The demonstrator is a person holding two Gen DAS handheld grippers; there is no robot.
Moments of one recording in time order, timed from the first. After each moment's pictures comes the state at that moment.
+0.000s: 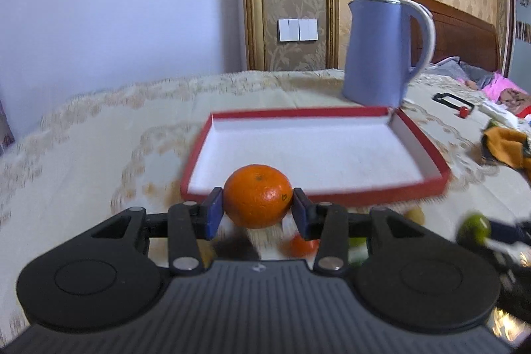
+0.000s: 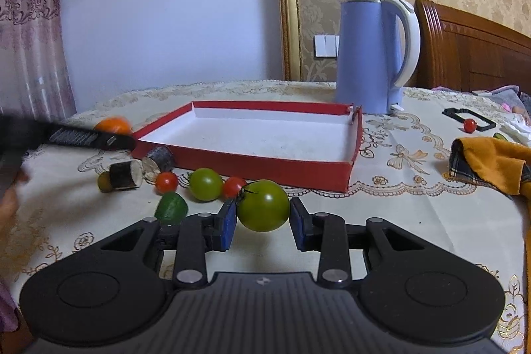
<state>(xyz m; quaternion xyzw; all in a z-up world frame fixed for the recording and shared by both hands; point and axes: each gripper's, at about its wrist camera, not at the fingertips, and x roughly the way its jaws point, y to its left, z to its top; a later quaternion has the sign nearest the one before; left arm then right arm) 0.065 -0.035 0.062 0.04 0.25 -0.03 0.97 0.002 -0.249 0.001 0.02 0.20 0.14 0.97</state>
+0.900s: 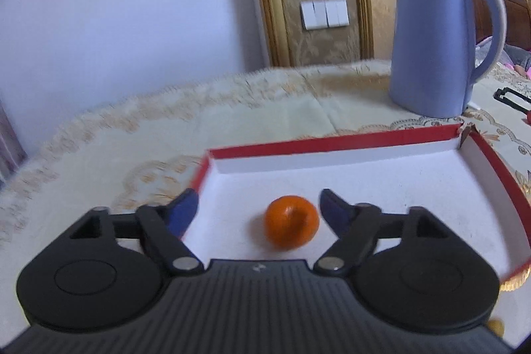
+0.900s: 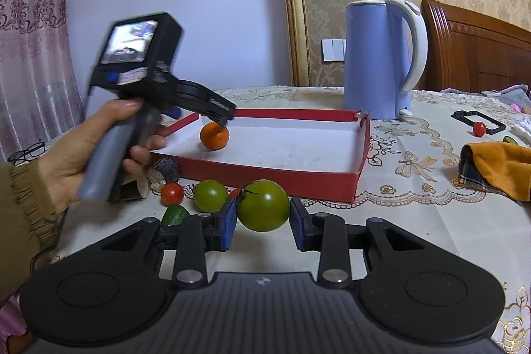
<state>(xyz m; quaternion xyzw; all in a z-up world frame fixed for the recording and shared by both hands) 0.185 -0.060 0.050 0.09 0.26 0.04 0.96 0.011 -0.254 0.005 0.03 0.20 0.16 0.97</state>
